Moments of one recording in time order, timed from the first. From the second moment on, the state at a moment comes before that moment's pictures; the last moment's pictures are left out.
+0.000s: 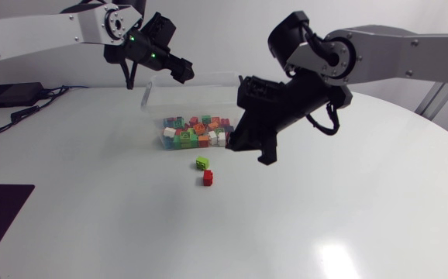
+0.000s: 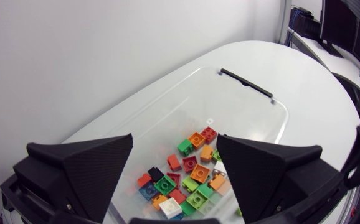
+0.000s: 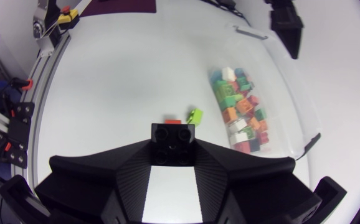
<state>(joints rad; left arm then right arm) -0.25 2.09 1.93 -0.51 0.23 0.37 0.50 1.70 1.37 -0.70 -0.41 -0.90</state>
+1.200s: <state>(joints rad) -0.30 1.67 1.18 -0.57 0.25 0.94 0.49 2.24 2.27 -0.55 -0.25 -0.41</state>
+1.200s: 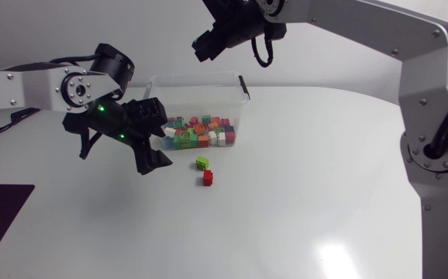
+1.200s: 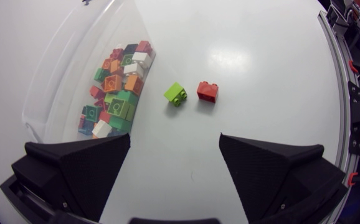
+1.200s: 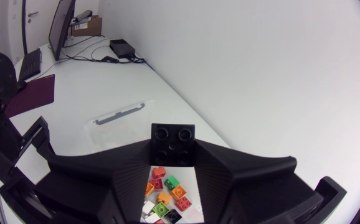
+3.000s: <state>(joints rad) -0.36 2.27 1.65 -0.69 0.40 1.37 0.59 1.70 1.05 -0.35 -0.33 -0.56</state>
